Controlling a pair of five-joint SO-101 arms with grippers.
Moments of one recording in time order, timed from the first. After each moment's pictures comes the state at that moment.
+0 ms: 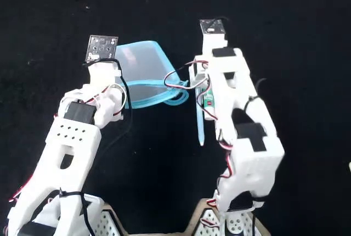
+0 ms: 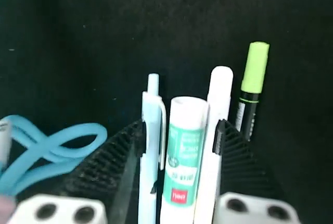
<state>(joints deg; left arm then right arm) 7.8 -28.5 45.7 49.5 4.7 -5.9 22.2 3.4 60.8 -2.7</state>
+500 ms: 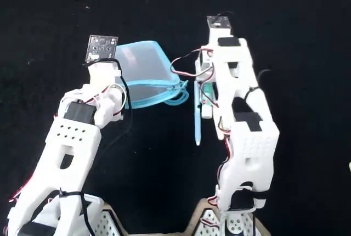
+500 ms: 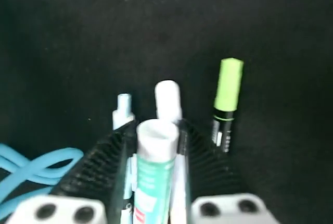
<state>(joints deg) 7.8 -28.5 45.7 49.5 4.7 -2.8 33.1 -12.8 69.7 -2.7</state>
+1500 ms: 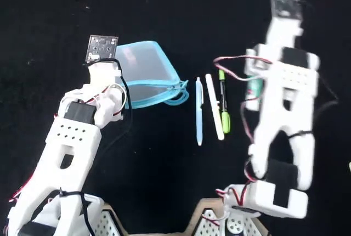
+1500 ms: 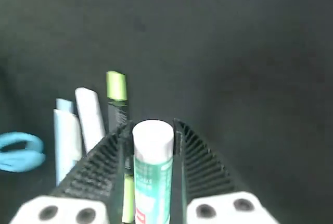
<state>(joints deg) 7.8 -28.5 45.7 49.5 4.7 14.9 -3.3 7.0 66.1 8.0</state>
